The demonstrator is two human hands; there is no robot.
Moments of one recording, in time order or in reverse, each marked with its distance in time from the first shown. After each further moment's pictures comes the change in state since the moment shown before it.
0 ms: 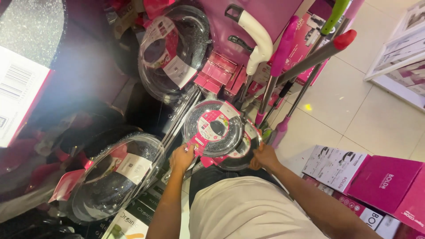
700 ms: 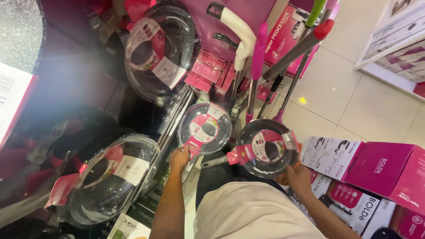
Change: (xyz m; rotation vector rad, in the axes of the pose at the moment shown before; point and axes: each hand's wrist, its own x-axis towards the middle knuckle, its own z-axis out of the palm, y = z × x) left_hand -0.016 0.010 0.004 0.000 -0.114 -0.021; right_hand -0.156 0.025 -0.074 0.132 0.347 0.410
